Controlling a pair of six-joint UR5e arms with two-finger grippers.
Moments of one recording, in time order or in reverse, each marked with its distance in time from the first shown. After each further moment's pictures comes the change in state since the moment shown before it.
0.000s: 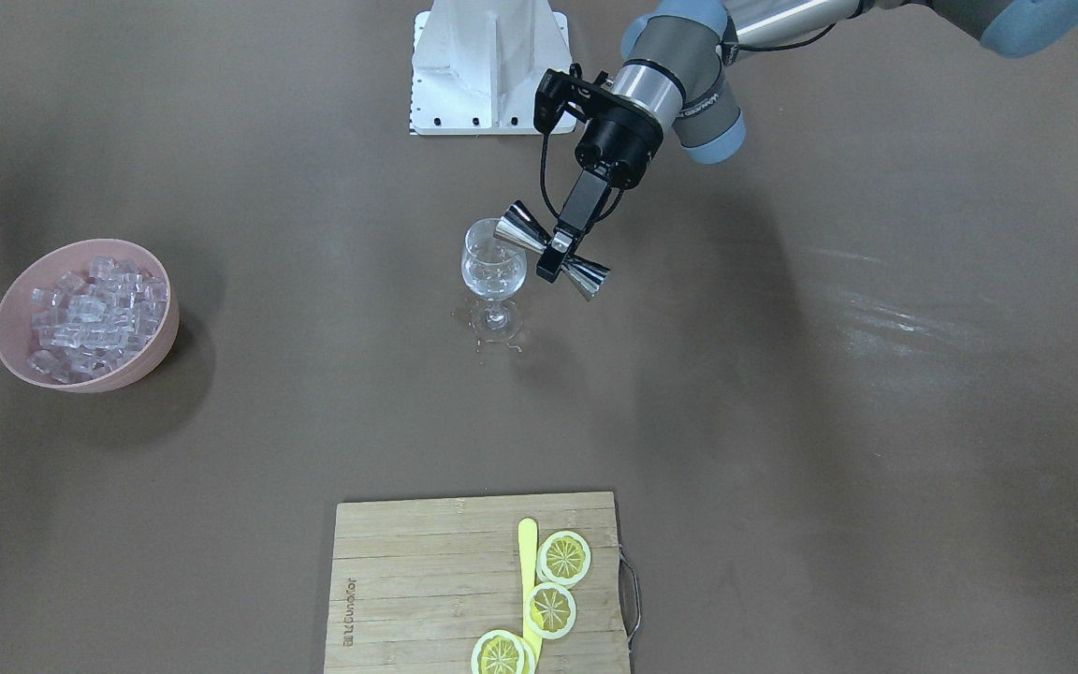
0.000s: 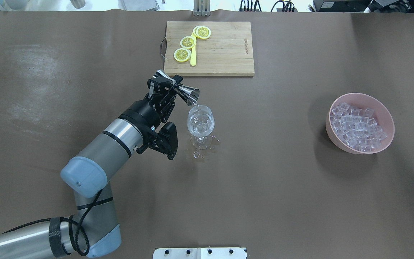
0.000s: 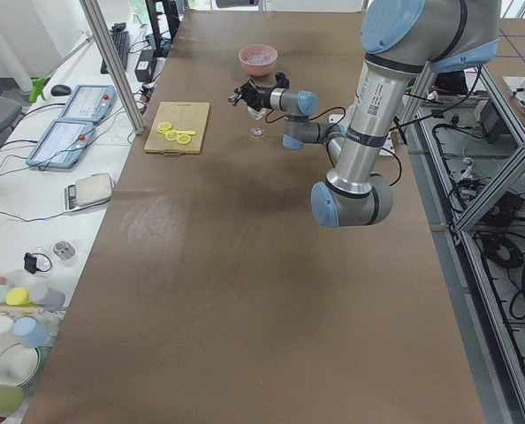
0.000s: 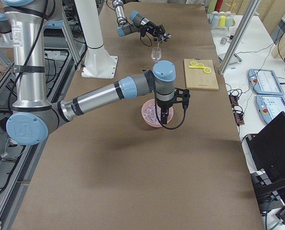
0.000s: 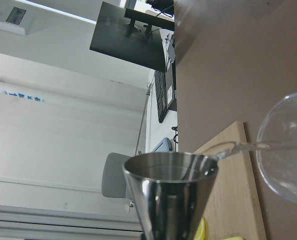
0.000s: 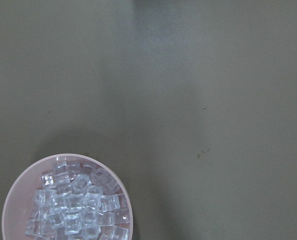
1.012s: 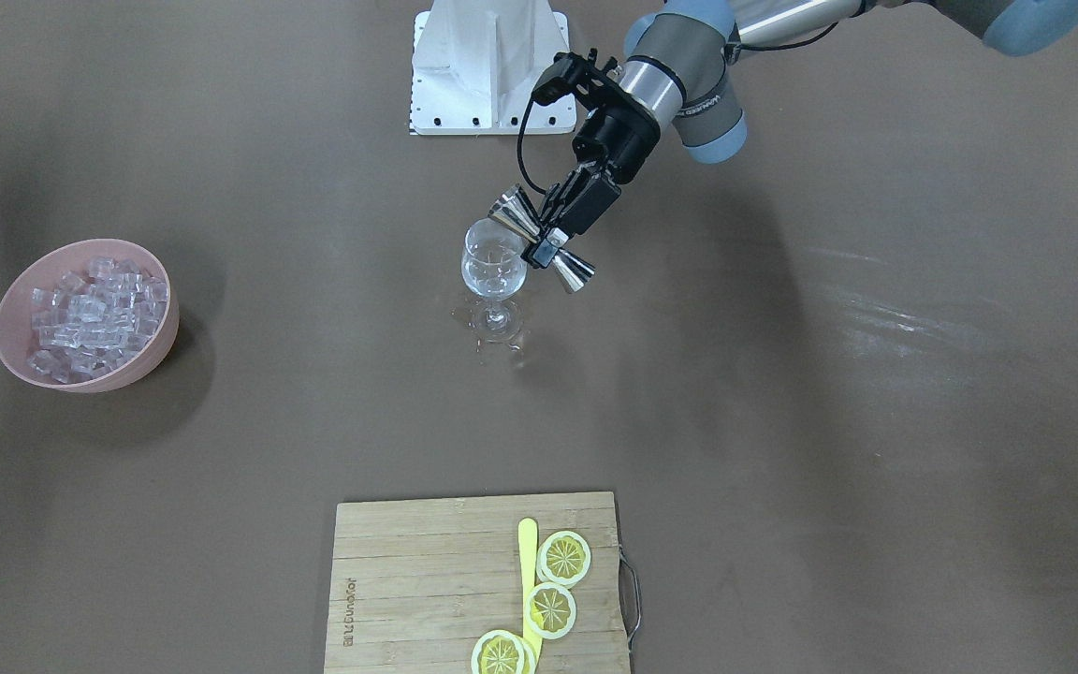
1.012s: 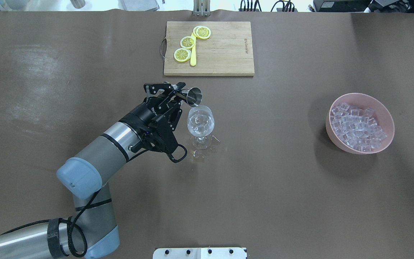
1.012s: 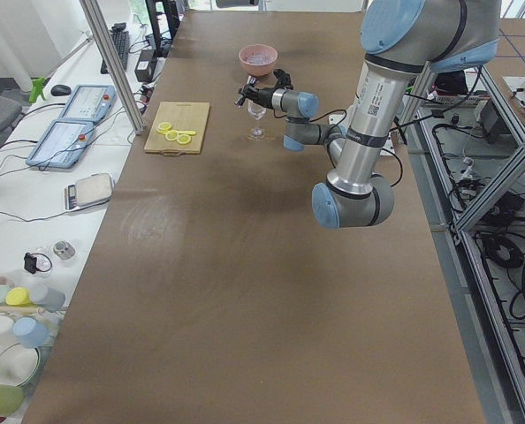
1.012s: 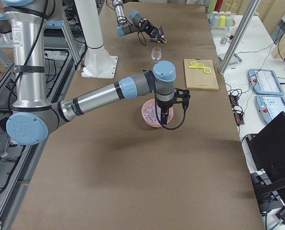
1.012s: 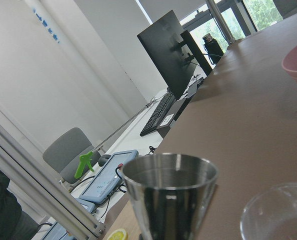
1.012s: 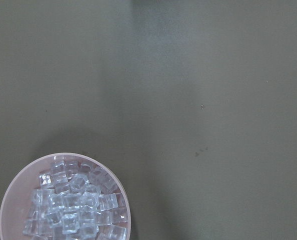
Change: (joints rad) left arm 0.003 0.009 -0.002 -0.035 -0.065 -0.349; right arm 0.000 -0.004 -0.001 -0.002 -0.001 0.000
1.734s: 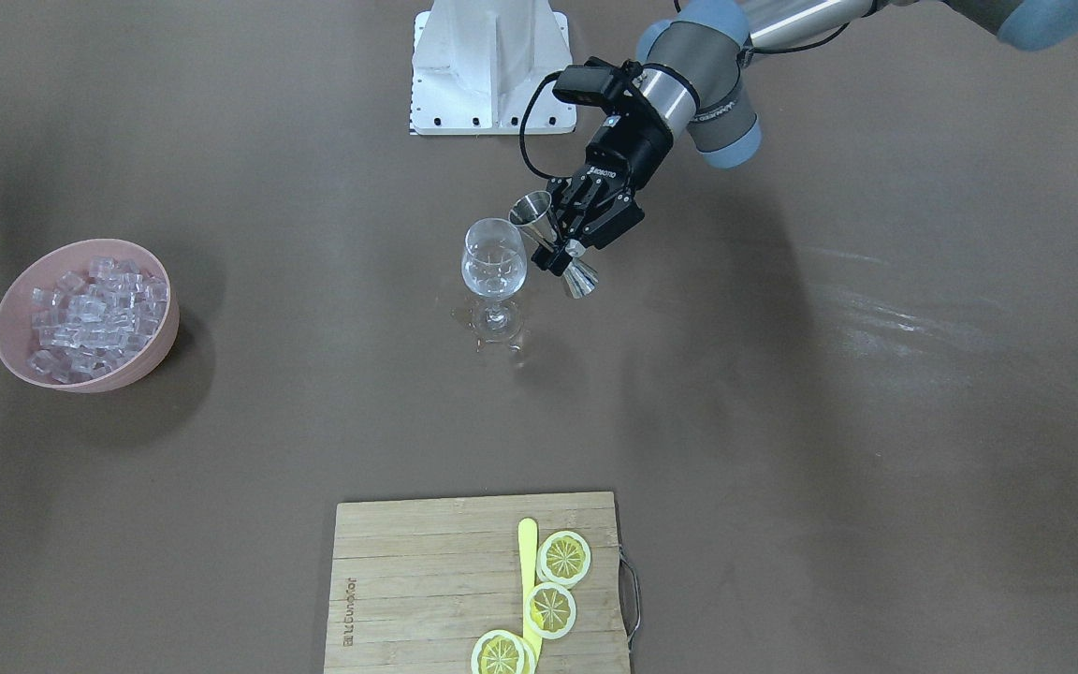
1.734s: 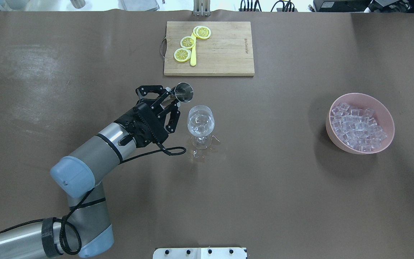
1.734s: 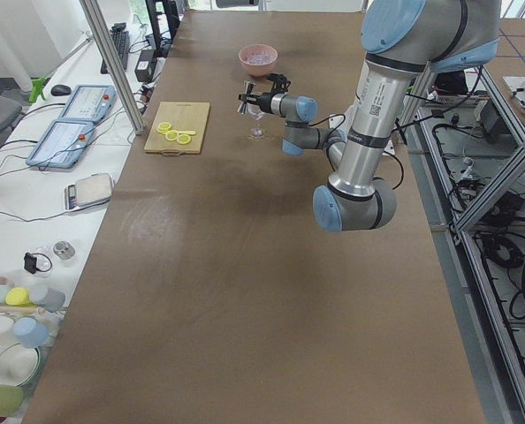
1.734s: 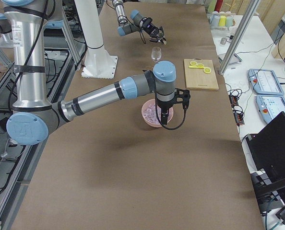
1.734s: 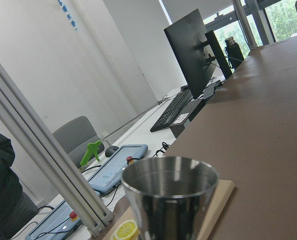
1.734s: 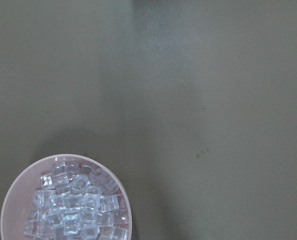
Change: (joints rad) left arm -0.003 0.029 -0.002 -0.012 -0.042 -0.374; right arm 0.000 0.005 -0.002 0.001 0.000 -0.001
